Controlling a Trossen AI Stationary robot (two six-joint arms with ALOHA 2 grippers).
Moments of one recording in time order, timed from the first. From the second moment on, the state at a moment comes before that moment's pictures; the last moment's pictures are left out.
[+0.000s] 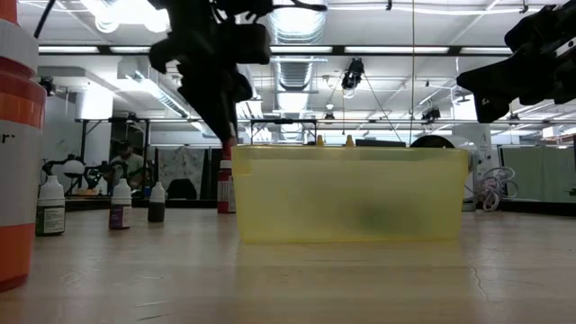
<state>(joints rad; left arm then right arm) -0.05 1.63 1.25 -0.79 -0.05 0.09 0.03 0.03 0.01 0.01 0.03 0.15</state>
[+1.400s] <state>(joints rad) -0.02 1.91 1.68 -0.93 0.03 0.04 0.03 0.03 0.01 0.01 0.03 0.15</state>
